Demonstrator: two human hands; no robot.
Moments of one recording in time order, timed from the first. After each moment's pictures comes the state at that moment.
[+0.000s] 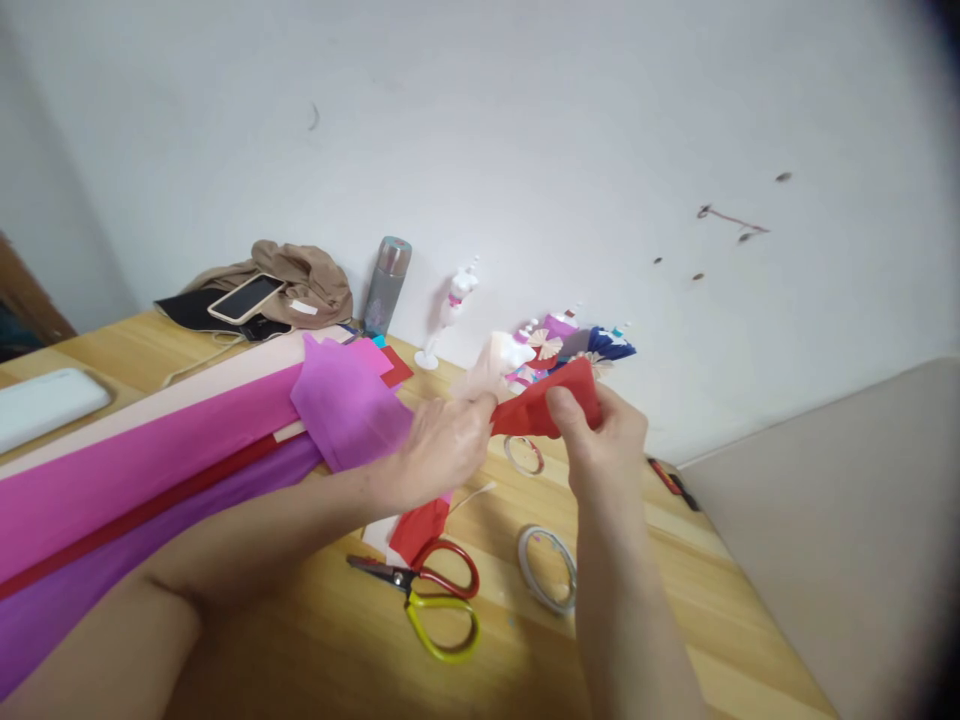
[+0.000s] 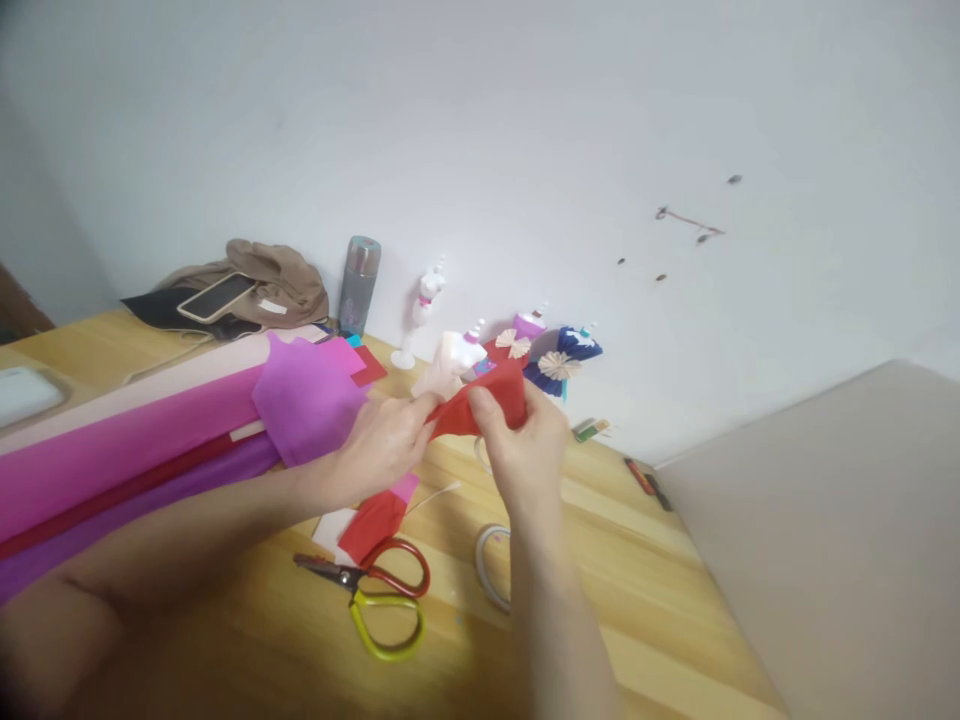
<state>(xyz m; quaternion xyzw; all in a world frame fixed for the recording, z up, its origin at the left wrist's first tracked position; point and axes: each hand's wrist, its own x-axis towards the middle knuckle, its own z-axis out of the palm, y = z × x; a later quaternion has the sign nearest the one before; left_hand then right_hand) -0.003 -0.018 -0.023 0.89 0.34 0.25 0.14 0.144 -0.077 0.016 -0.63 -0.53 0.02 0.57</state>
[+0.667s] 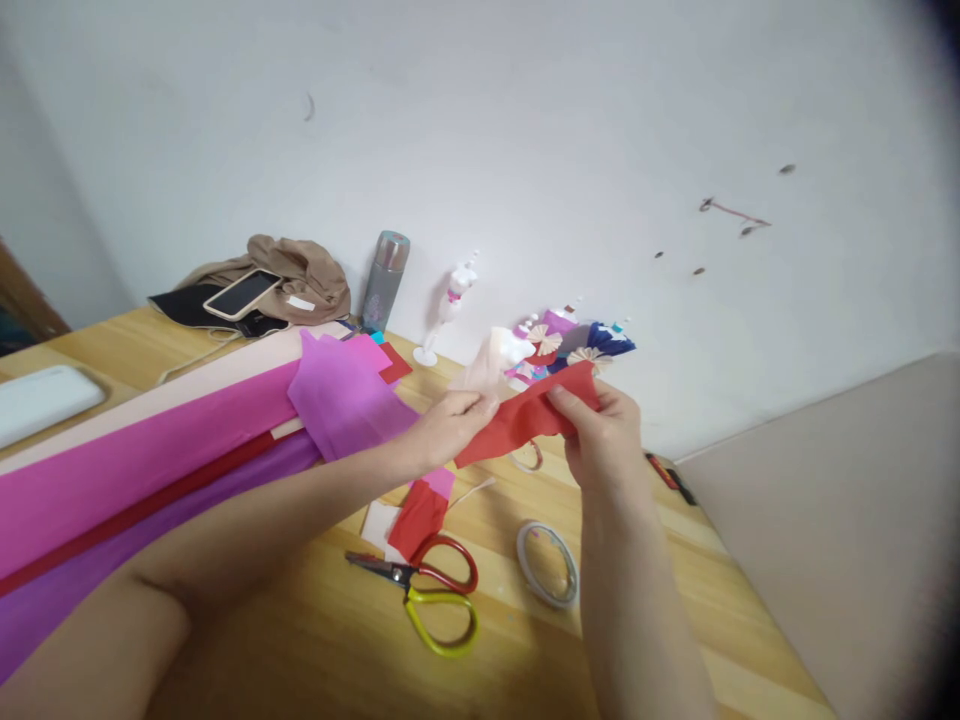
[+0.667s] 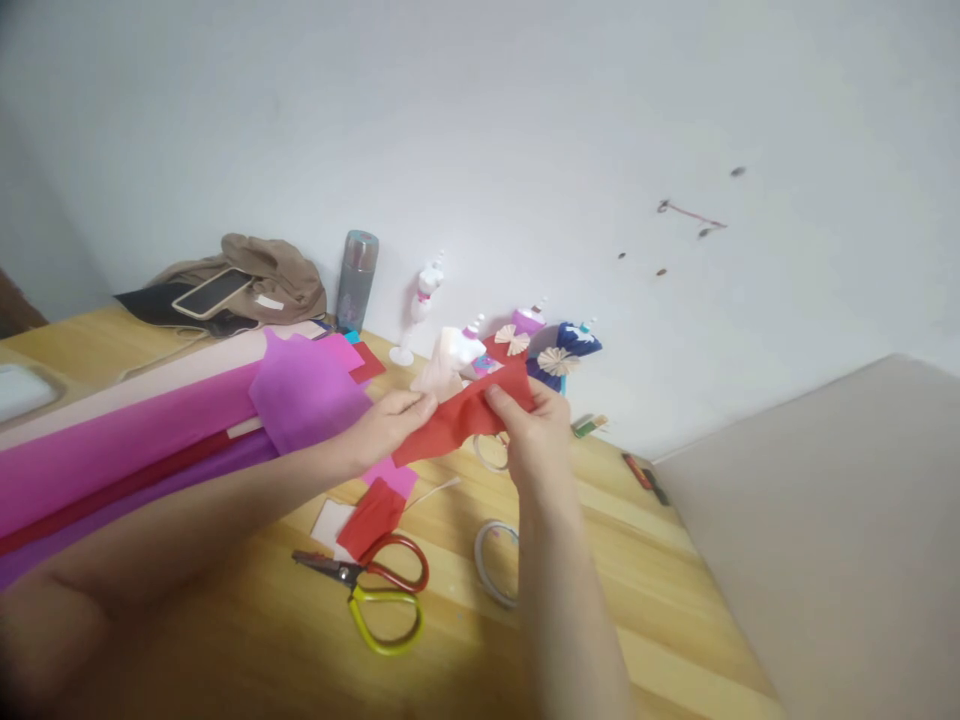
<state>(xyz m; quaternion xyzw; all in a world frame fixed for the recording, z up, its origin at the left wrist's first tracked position) 0.007 -0.003 -0.037 0.65 0.22 0.34 0.64 0.164 -0.063 0.008 -0.55 -0.43 0.25 0.68</state>
